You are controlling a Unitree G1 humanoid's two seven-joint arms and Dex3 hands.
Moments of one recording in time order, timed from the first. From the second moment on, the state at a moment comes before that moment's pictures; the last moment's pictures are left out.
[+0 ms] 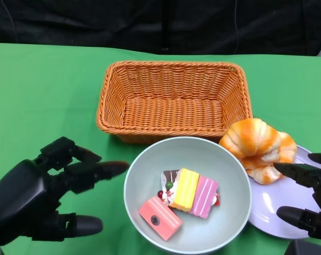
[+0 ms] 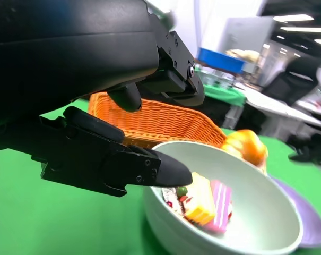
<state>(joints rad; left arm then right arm) 0.07 0.55 0.02 -0.01 0.40 -0.85 -0.11 0.24 -0.40 0.07 -0.38 -0.81 0.03 0.01</state>
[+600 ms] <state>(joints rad) -0.11 0.57 0.00 0.14 0.87 -1.15 0.18 0.25 -0.35 0.07 -0.39 -0.83 0.06 -0.04</state>
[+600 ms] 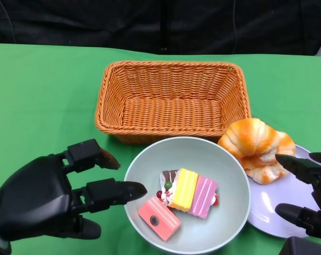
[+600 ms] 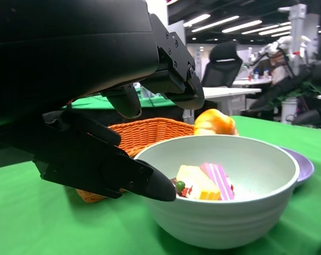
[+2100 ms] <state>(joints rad) -0.59 0.59 -0.86 0.58 1.45 -0.78 1.04 0.23 -0.28 0.00 -0.20 -0.67 -0.40 -0.41</state>
